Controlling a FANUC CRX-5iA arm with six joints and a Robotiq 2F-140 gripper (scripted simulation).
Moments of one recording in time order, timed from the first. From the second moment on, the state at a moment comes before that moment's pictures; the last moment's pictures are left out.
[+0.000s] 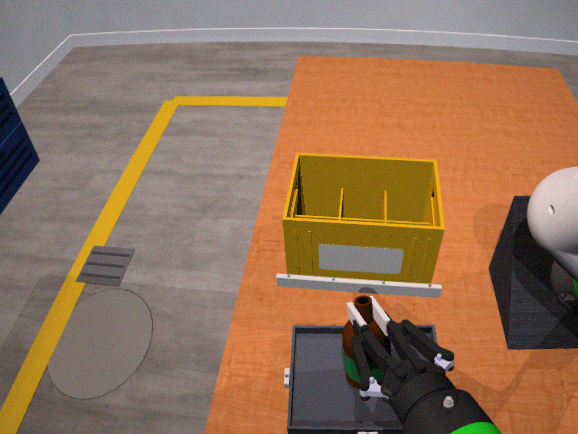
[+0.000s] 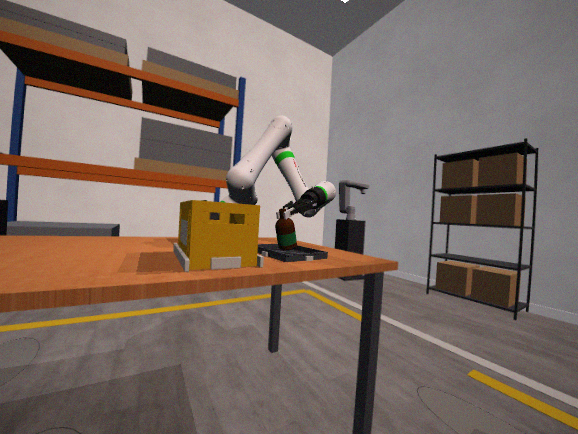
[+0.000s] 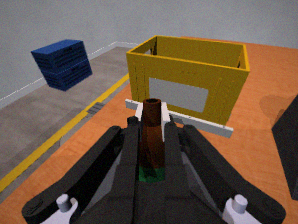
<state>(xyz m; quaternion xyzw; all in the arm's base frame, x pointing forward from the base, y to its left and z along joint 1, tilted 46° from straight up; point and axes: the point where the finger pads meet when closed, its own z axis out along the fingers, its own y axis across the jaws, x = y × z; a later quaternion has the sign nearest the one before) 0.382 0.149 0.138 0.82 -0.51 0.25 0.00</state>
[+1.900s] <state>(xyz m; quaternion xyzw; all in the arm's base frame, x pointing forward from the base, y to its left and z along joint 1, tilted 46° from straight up) 0.380 0.157 0.130 0.82 -0.51 0.25 0.00</state>
